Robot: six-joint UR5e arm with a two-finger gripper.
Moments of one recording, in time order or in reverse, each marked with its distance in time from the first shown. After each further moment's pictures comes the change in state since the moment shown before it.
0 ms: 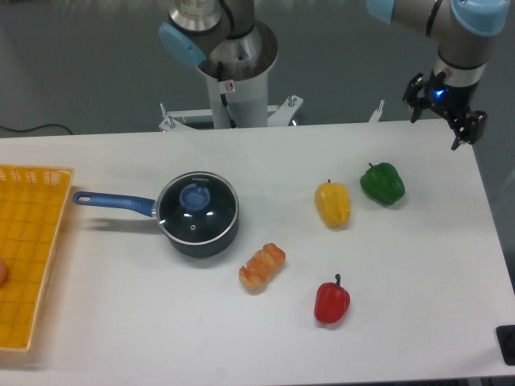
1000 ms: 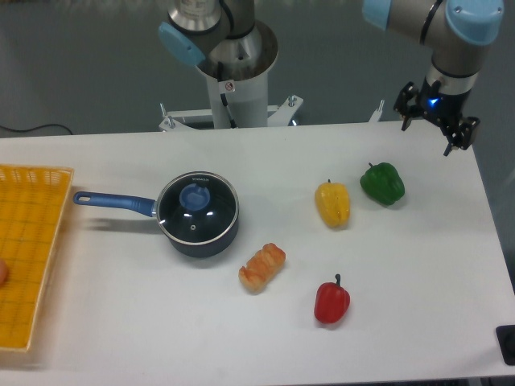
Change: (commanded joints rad) arm -0.032 -0.006 -0.021 0.008 -0.046 -0.169
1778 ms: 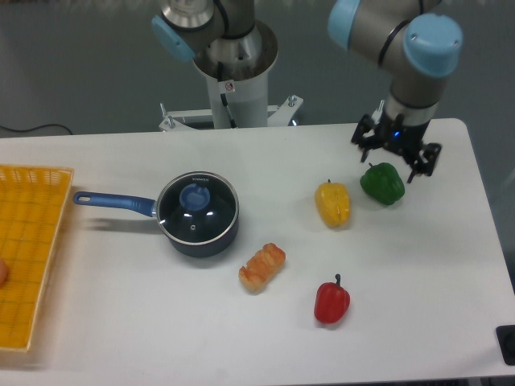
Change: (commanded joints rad) arm -0.216 -0.044 0.012 -0.014 -0.020 -0.436
